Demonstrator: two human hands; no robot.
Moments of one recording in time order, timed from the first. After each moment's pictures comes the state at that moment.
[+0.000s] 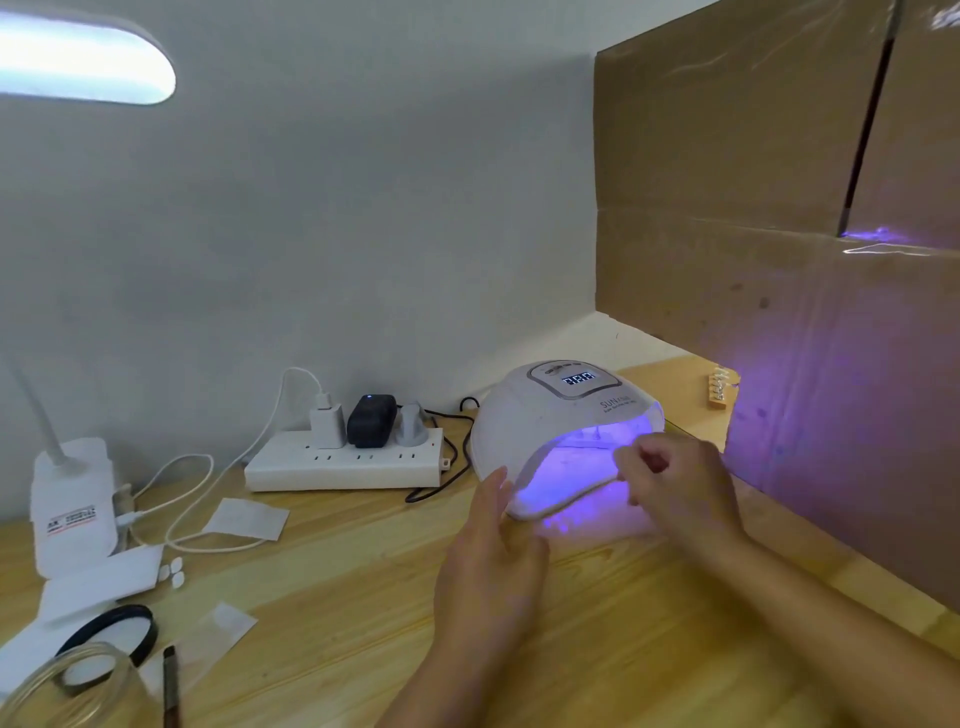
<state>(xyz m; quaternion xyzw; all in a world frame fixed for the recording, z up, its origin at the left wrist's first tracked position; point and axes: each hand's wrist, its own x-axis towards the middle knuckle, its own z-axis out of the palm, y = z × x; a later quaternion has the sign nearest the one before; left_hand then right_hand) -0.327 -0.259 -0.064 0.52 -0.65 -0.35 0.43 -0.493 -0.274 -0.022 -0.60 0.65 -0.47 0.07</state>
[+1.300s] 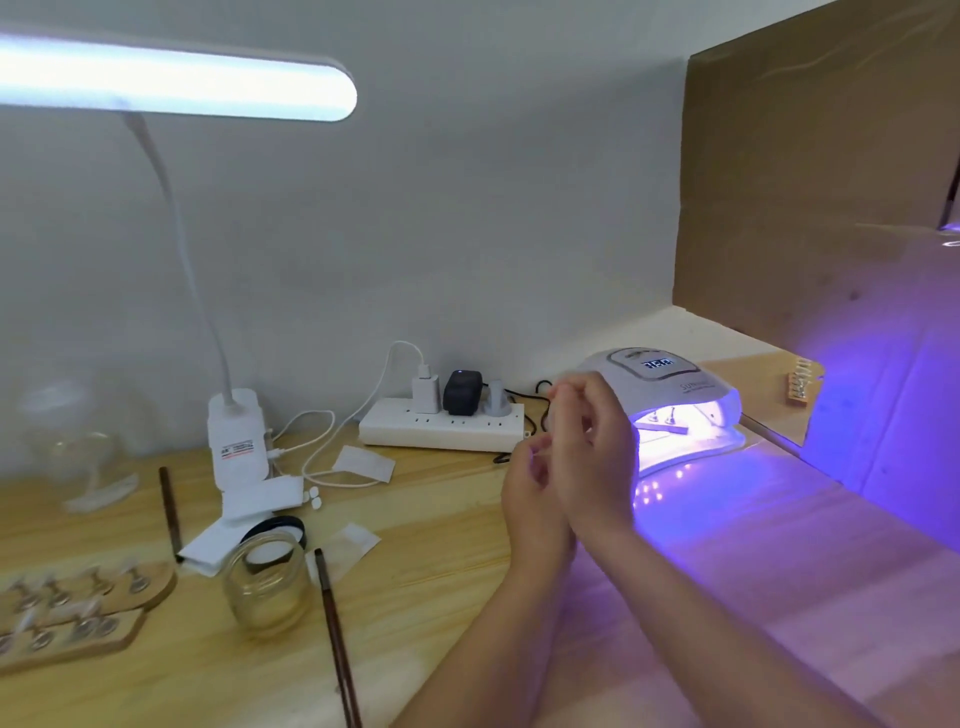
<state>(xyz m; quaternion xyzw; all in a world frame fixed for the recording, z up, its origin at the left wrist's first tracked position) -0.315 -0.253 -0.046 0.46 -0.46 -0.40 0.64 -0.347 -0.258 -0.012 -0.54 0.49 -0.67 0.14</state>
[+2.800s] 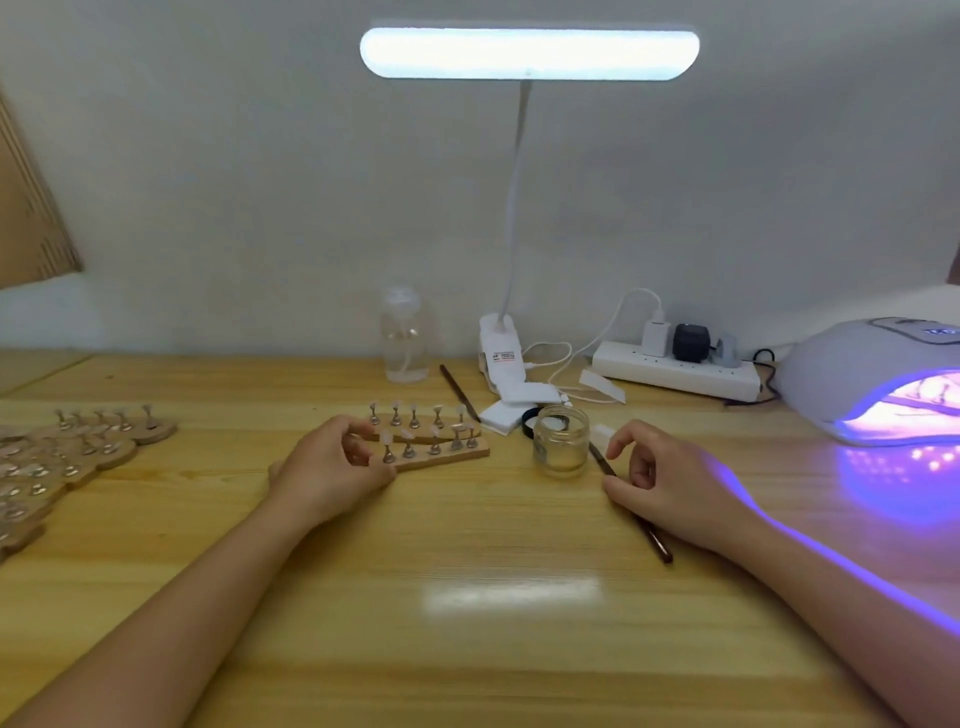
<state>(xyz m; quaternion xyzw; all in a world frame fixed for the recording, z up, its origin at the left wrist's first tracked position) 0.033 -0.094 -0.050 0.79 -0.47 -0.12 0.37 -0.252 -0.188 -0.057 -0.85 0.43 -0.26 0.15</state>
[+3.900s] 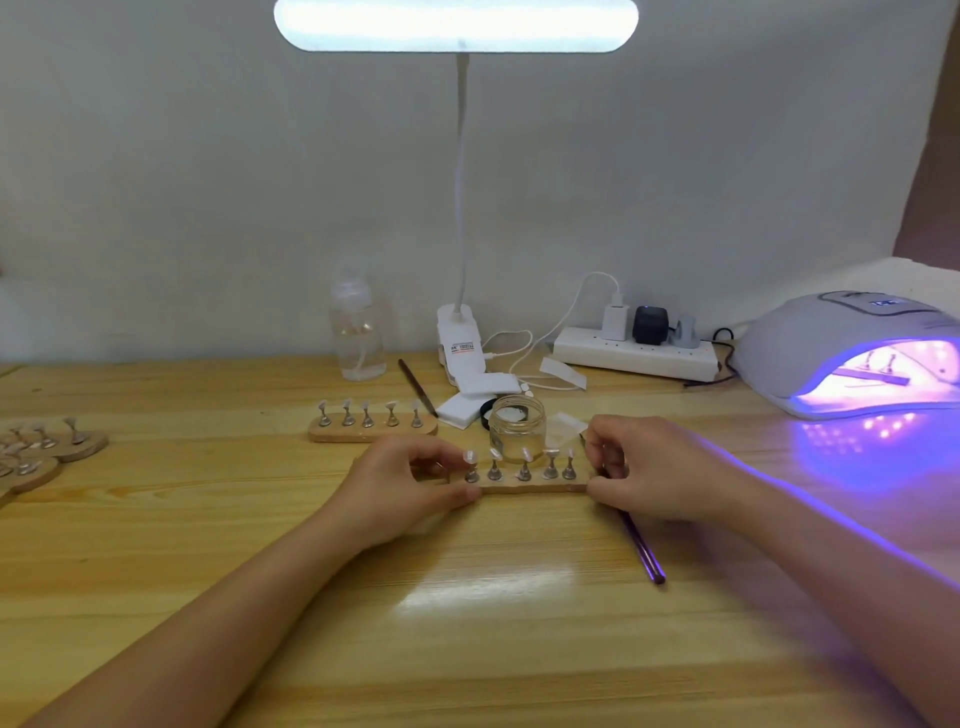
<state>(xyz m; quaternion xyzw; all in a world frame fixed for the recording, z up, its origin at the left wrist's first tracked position) -0.038 -0.116 -0.054 0.63 -0.63 -0.23 0.39 -0.268 -0.191 -0.039 -0.88 0.43 -0.13 0.13</state>
